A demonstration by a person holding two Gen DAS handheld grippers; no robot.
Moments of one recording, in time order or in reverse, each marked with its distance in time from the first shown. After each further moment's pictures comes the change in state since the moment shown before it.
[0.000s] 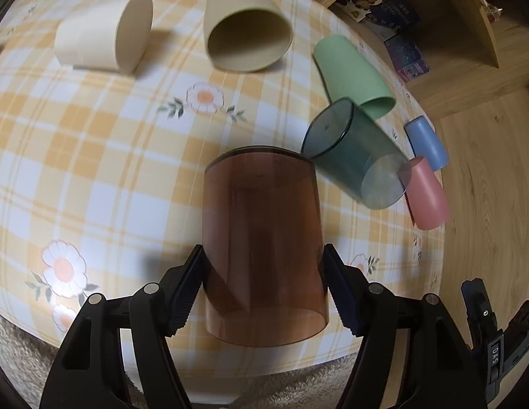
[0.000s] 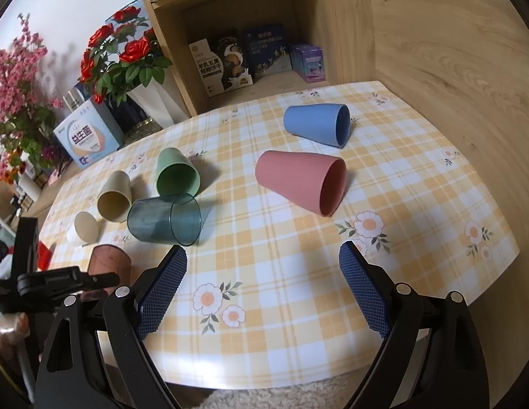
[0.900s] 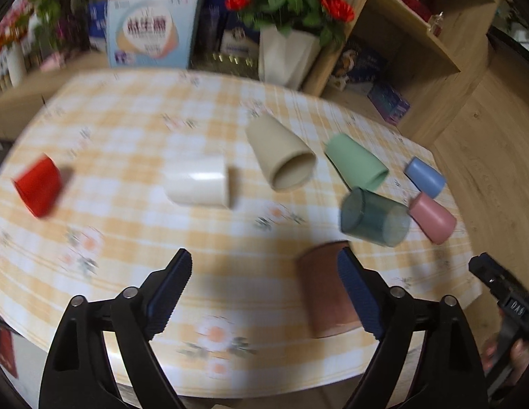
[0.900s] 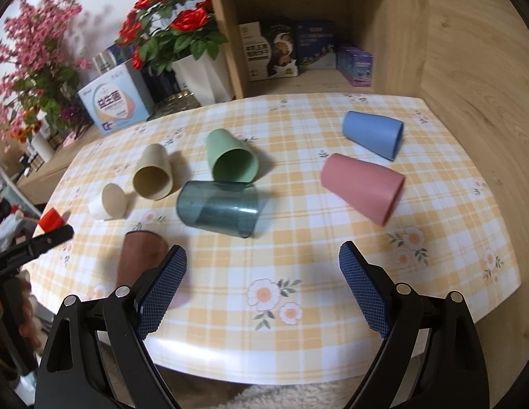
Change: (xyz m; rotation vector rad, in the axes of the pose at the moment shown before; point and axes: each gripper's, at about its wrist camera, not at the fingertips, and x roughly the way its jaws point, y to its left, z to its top) left arm -0.124 0.033 0.003 0.269 -0.389 0.153; right arm 0.002 0.081 0.005 -0.157 0.068 0.039
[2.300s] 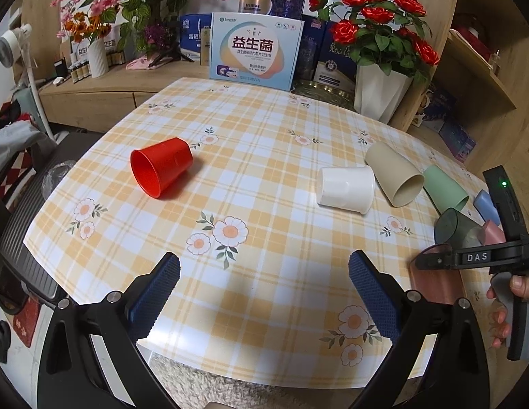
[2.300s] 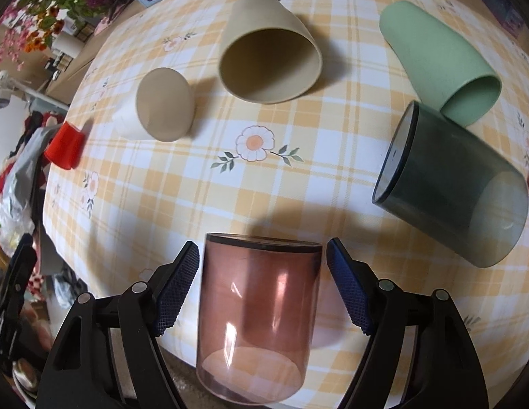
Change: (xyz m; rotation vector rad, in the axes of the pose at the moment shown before) left arm -0.044 0.103 -0.041 -0.129 -0.113 0.251; right arm 0.175 0.150 0.012 -0.145 0.570 0.210
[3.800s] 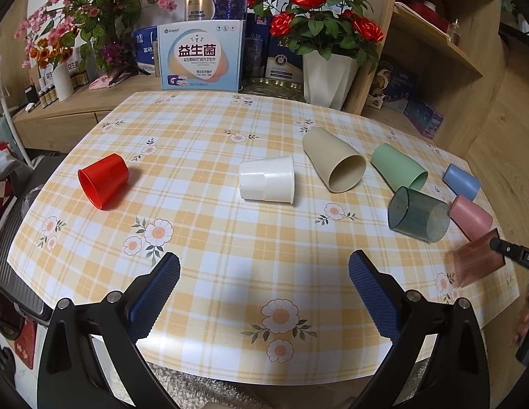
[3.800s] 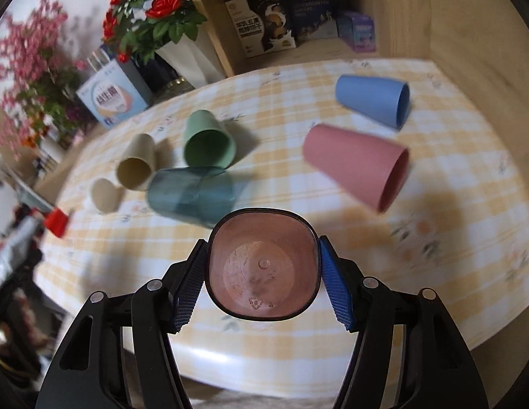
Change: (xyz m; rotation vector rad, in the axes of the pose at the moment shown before) left arm -0.008 -0.079 -0.009 0.111 -0.004 -0.072; right arm -0.142 -0.174 -0.115 0.153 -0.489 -0.127
